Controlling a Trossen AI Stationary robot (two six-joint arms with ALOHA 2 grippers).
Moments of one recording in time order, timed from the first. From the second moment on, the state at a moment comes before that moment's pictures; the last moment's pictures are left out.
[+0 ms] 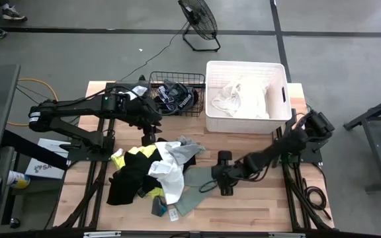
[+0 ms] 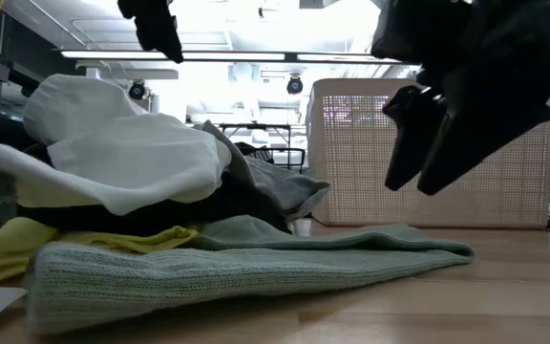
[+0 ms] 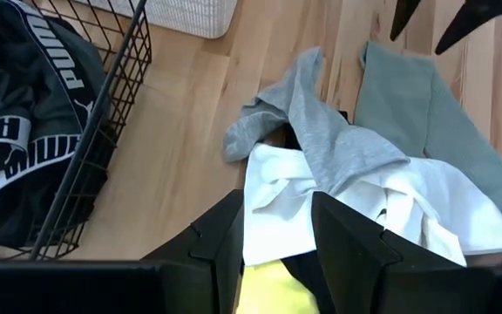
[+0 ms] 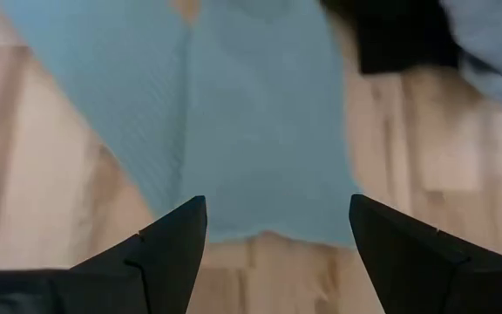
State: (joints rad) left arm 0.10 1.20 1.26 -0.96 -0.01 -0.15; right arm 0.46 1.69 0.96 -0.31 0.26 0.37
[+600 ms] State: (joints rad) left arm 0.10 1.20 1.26 -0.97 -0.01 -0.16; right arm 0.40 1.81 0.96 -0.21 0.08 0.31
